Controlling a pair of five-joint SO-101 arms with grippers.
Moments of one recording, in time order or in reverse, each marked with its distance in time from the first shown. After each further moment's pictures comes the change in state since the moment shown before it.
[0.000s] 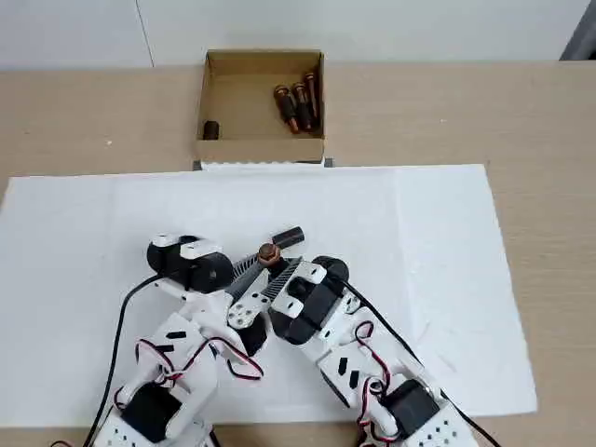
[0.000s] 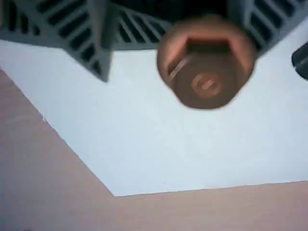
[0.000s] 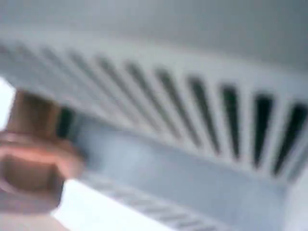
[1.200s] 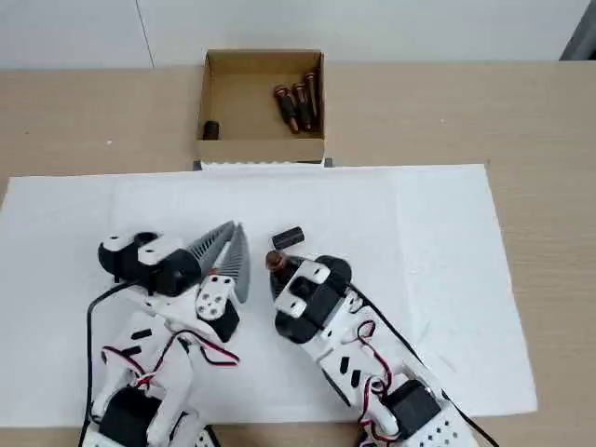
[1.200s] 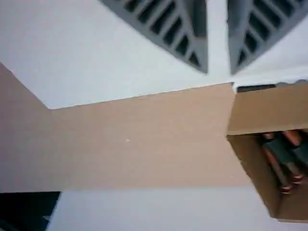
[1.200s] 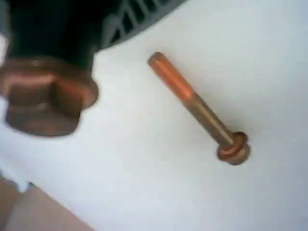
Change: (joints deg) left arm -11.9 0.7 -10.5 1.1 -8.6; right arm 2.2 -0.1 0.0 -0.1 -0.3
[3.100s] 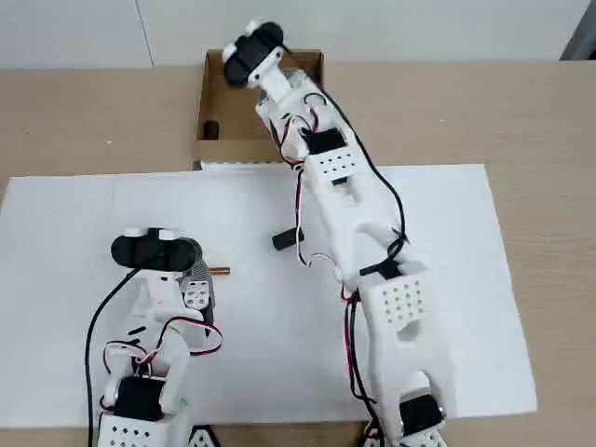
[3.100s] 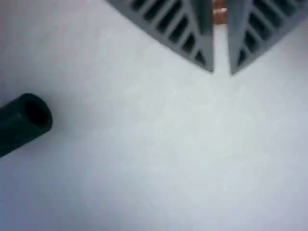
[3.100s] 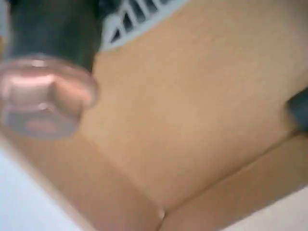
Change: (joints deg) left arm -14.9 0.0 16.0 6.9 -9.1; right arm 16.5 153.1 -139.0 -8.4 17.1
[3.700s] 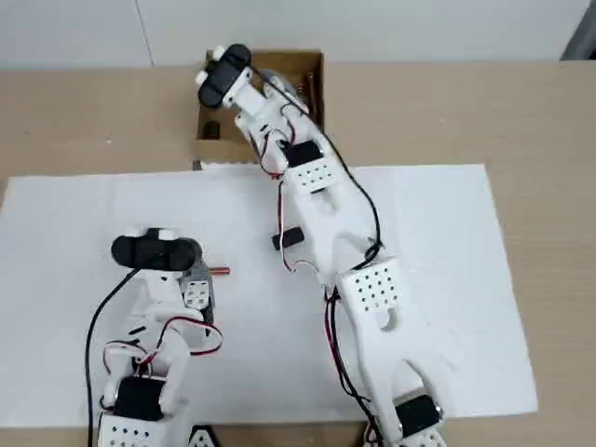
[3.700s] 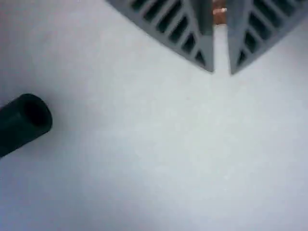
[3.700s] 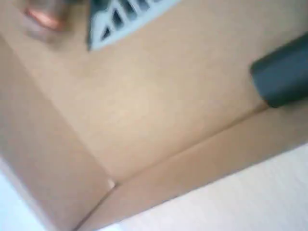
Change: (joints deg) left arm 0.0 0.0 0.0 0.0 0.0; right arm -3.0 14.7 -16.4 -0.1 4.3
